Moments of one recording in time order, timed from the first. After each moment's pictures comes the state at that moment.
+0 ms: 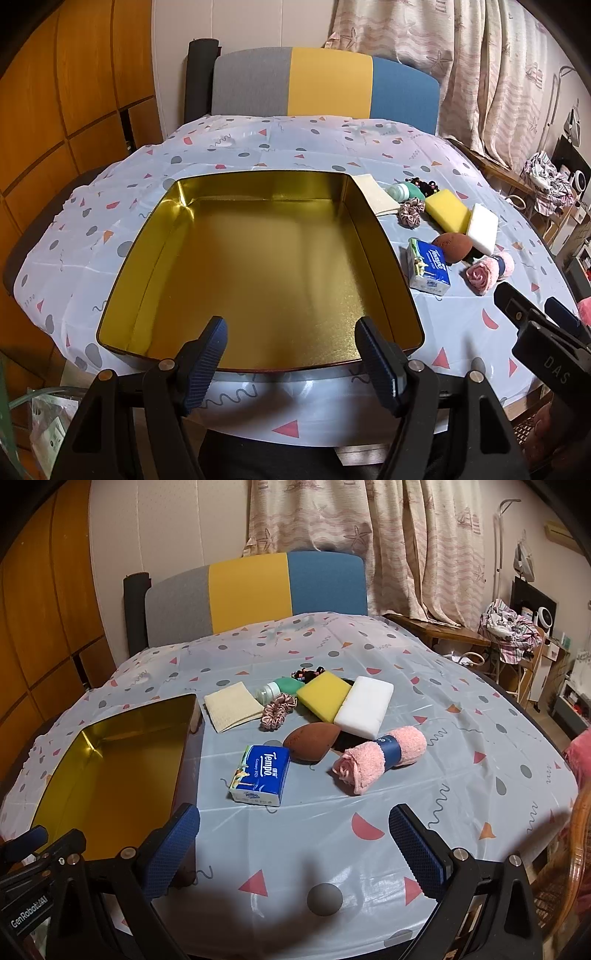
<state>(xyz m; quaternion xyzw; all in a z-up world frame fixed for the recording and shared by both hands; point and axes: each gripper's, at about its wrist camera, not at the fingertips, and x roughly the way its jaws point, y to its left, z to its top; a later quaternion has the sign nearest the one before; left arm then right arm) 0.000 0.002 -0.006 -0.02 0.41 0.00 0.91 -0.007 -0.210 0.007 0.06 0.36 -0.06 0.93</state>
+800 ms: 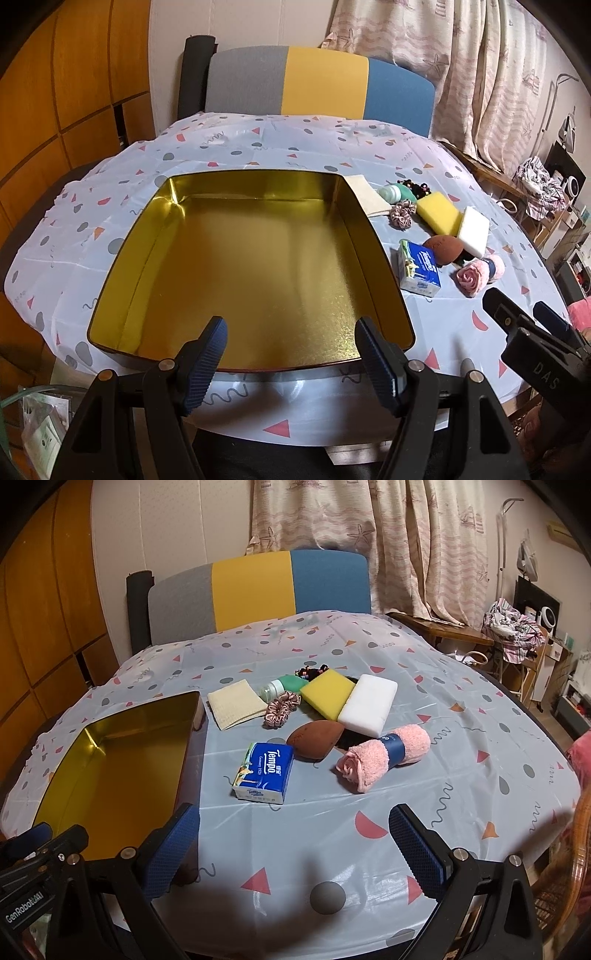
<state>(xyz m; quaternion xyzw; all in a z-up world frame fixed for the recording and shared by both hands) 0.000 0.003 -0.006 -0.04 0.41 -0.02 0.91 -0.006 -0.209 0.006 0.06 0.36 -0.06 0.93</state>
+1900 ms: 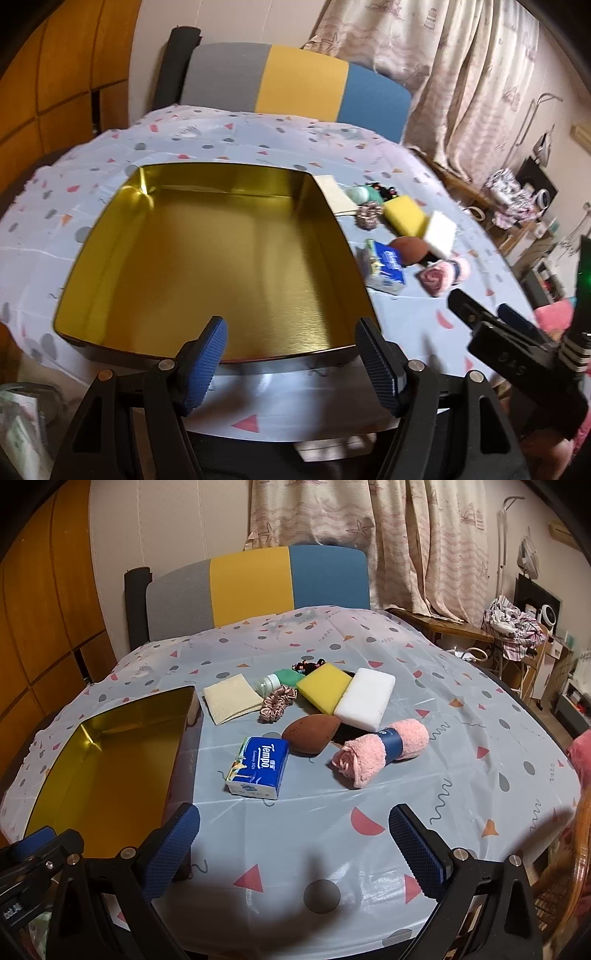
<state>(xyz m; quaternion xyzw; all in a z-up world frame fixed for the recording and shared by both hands) -0.003 0.008 -0.010 -0.09 0.41 -0.10 0.90 -0.005 -0.216 -0.002 0.06 0.37 -0.06 0.93</state>
